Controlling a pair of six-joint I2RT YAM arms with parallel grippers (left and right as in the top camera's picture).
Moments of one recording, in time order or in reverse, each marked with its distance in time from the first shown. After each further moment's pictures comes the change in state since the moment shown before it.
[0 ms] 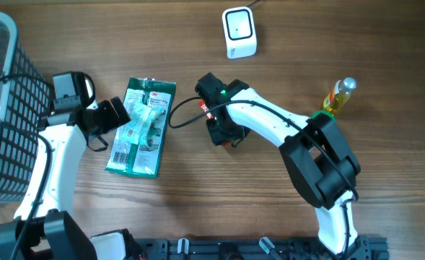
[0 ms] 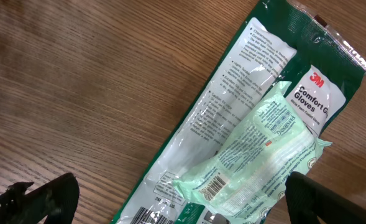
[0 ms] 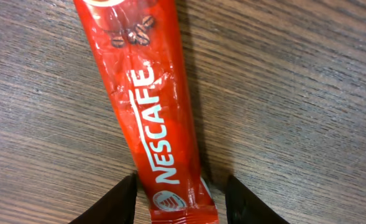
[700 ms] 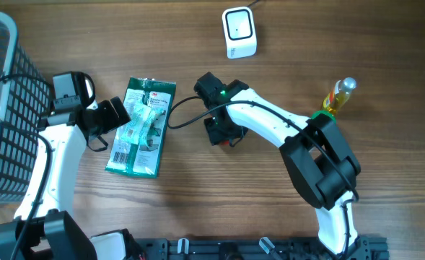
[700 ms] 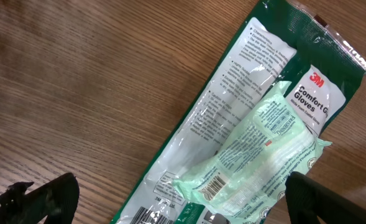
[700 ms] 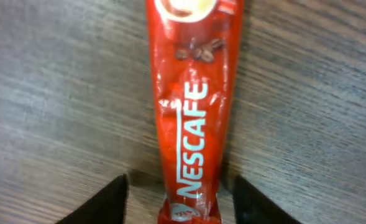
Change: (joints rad) left arm 0.000 0.000 0.000 0.000 0.000 0.000; right arm 0.002 -0.003 -0.002 0.035 -0.027 -0.013
